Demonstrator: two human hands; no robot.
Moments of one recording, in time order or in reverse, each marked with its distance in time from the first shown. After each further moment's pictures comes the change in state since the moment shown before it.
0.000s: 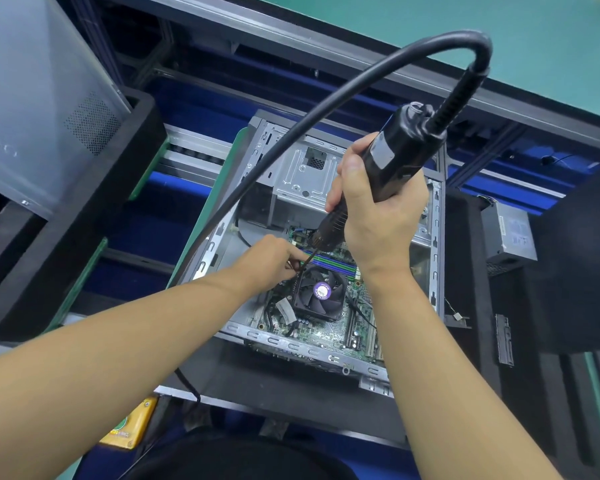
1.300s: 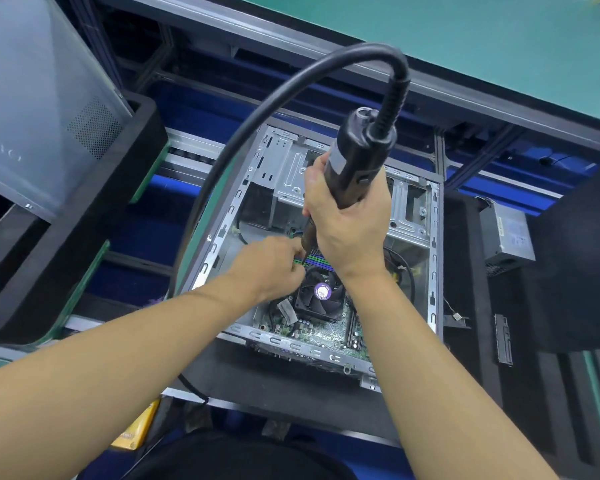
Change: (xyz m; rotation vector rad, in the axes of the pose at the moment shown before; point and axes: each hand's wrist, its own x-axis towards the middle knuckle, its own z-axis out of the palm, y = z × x) left_hand -0.022 0.024 -0.011 0.151 0.179 -0.067; right_hand -0.008 0.016 0.015 -0.067 -0.053 0.031
